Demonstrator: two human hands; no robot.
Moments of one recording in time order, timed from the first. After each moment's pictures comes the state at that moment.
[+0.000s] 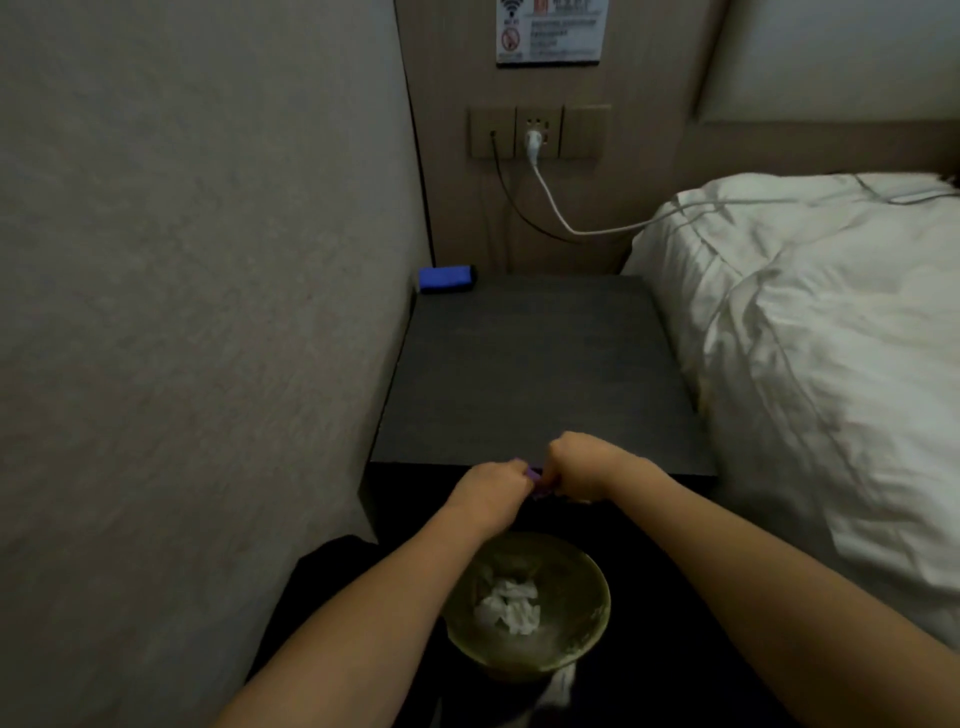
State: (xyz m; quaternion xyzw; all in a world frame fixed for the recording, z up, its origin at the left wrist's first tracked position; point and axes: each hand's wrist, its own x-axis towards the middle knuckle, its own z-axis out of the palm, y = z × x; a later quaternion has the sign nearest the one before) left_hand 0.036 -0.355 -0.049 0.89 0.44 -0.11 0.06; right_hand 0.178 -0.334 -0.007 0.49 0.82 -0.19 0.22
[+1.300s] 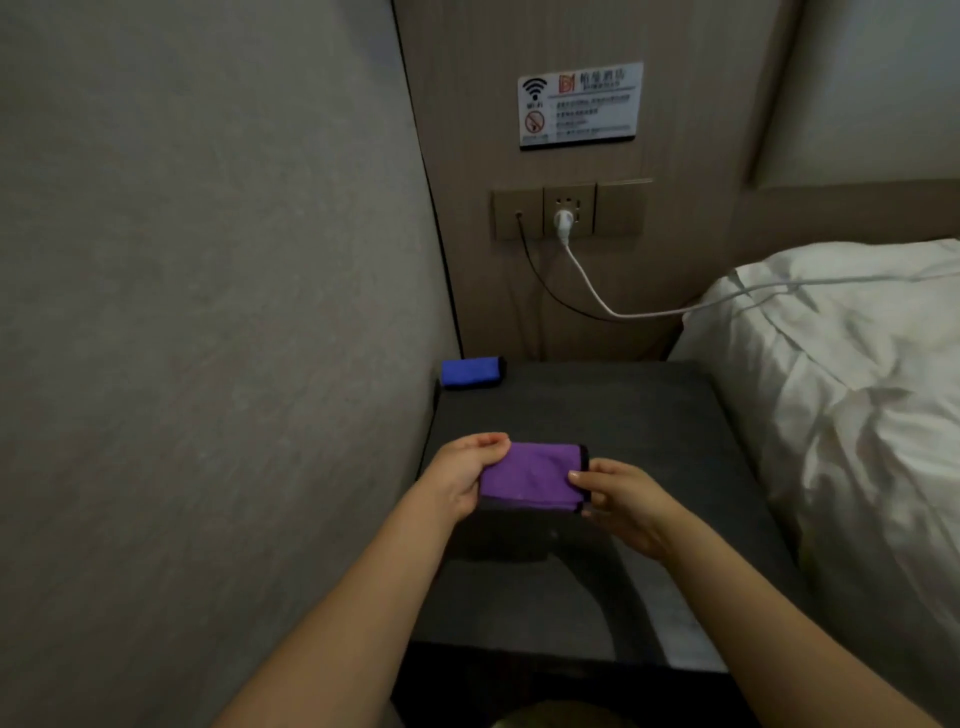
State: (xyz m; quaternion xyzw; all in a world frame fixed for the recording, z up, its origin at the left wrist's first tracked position) left_hand 0.006 -0.178 0.025 0.29 0.58 0.41 0.65; right_hand 0.193 -0.196 -0.015 0.54 0.35 -0.68 -0.36
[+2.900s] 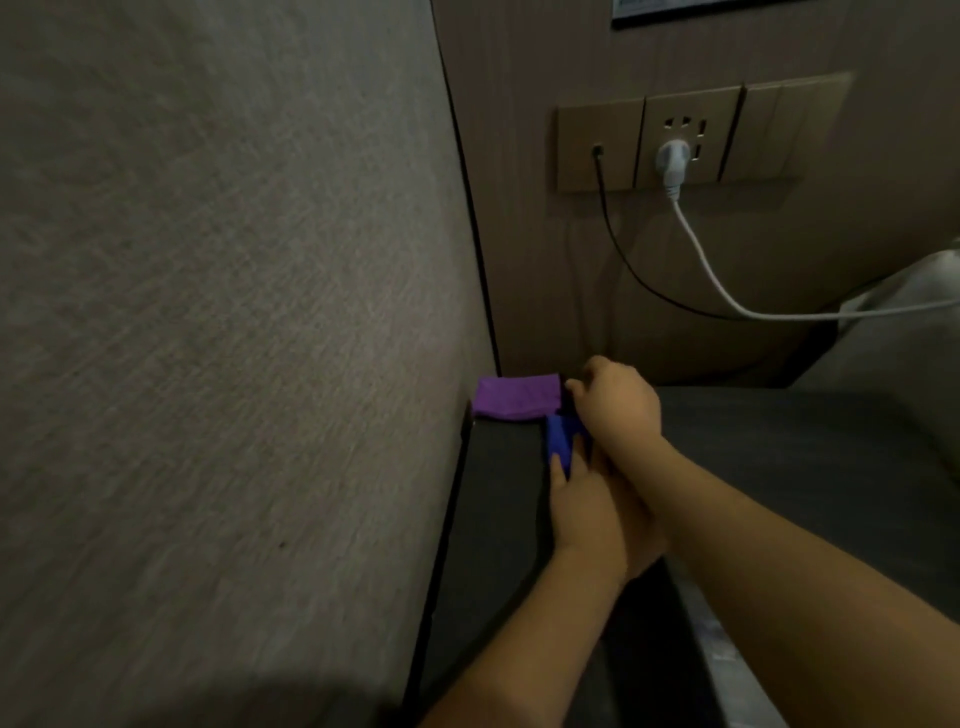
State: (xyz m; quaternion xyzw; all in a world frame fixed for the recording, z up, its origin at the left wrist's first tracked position) left_hand 0.051 -0.011 -0.103 0.81 0.56 0.00 0.16; right_hand 0.101 0.070 -0.062 0.74 0.63 -0.15 -0.21
